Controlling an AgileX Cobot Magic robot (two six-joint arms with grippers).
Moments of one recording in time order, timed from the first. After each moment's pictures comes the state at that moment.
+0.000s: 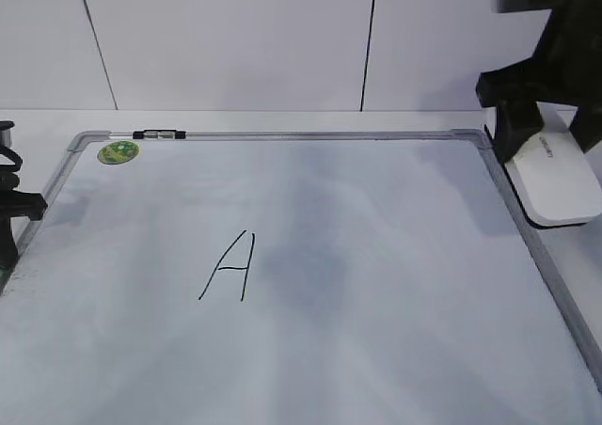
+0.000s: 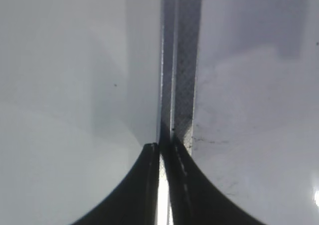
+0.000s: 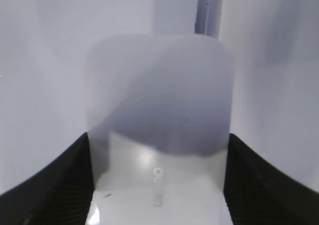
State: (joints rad) left arm -0.01 1.87 -1.12 -0.07 0.80 -0.03; right arm 0.28 1.67 -1.48 -0.11 1.24 0.21
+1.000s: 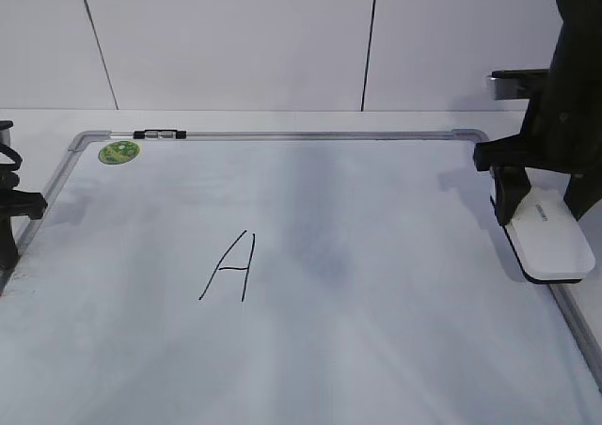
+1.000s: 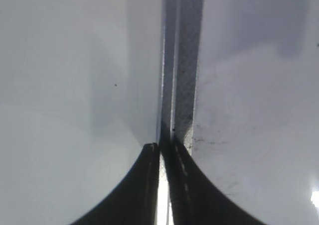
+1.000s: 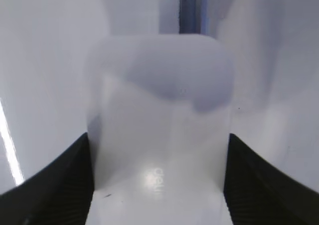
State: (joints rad) left arm -0.01 1.87 -1.12 -0.08 0.80 -0.03; right arm 0.17 1.88 -1.45 -0.06 1.22 0.21
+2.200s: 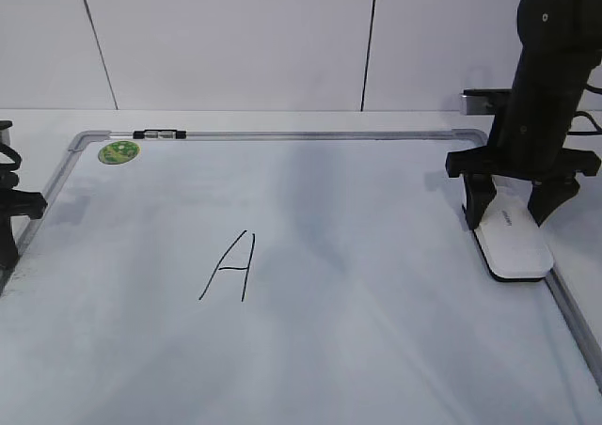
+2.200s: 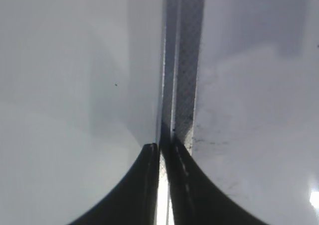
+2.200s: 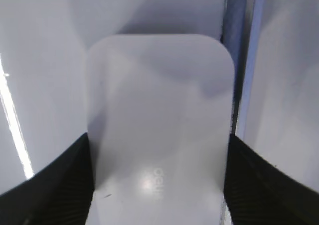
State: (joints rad) left arm -0.01 1.87 -1.12 -0.08 0.80 -0.03; right arm 0.16 2.05 -1.58 0.00 1.22 0.17
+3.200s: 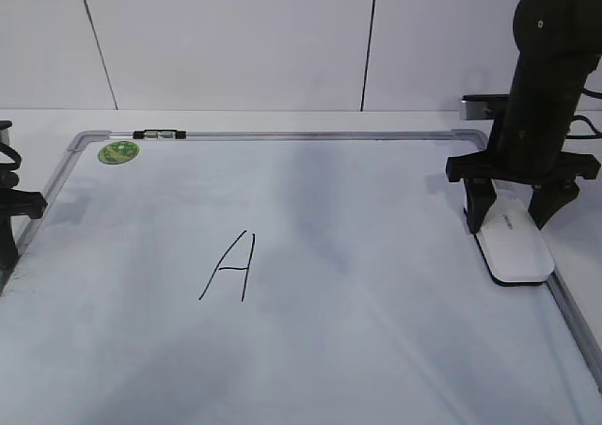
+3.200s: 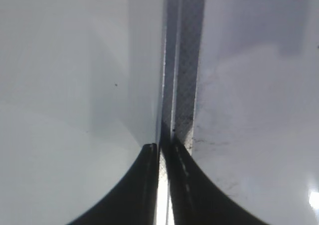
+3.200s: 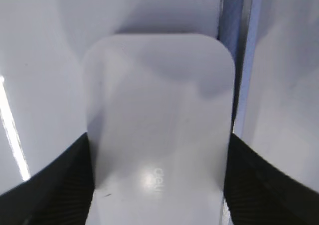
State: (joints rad) left arm -0.01 1.87 -1.12 -0.09 0.80 -0.03; right arm 0.16 2.07 -1.58 -0.02 1.22 0.17
